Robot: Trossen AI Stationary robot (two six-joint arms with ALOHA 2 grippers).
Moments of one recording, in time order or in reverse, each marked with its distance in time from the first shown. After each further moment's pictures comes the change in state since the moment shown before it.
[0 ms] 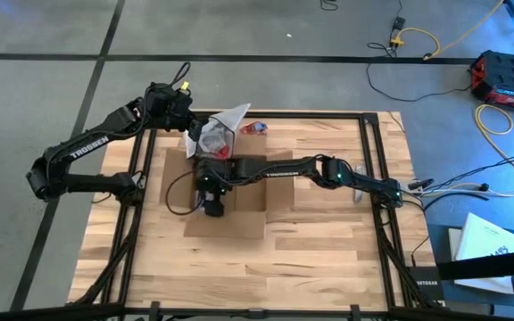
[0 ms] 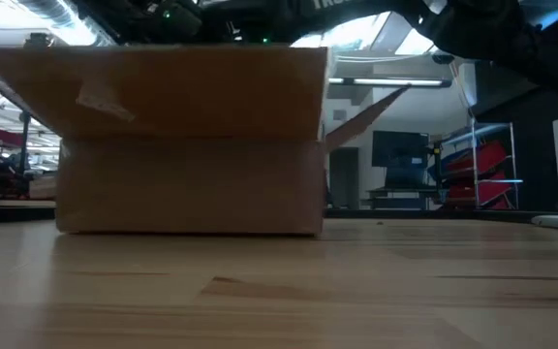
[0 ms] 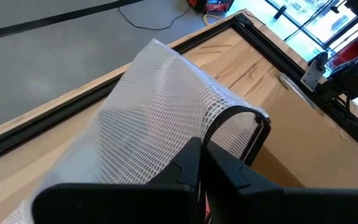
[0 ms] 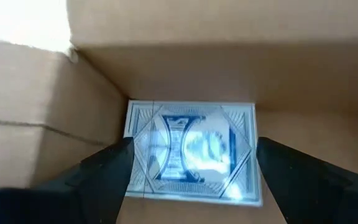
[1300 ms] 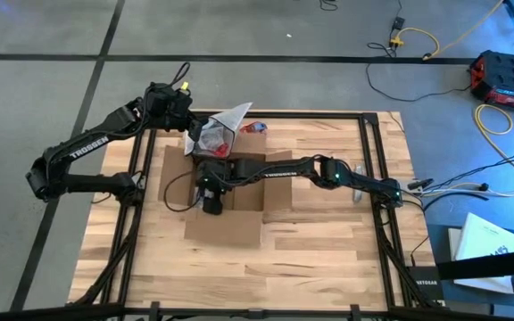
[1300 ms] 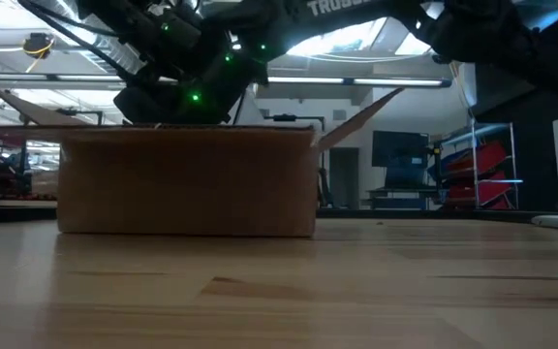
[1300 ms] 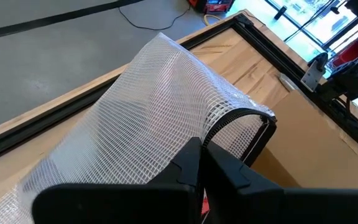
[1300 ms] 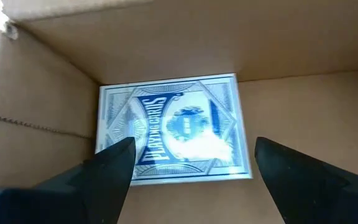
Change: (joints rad) left arm 0.000 0.000 0.000 -0.001 0.000 -0.003; right arm -0.003 0.040 0.000 -0.063 0.104 0.107
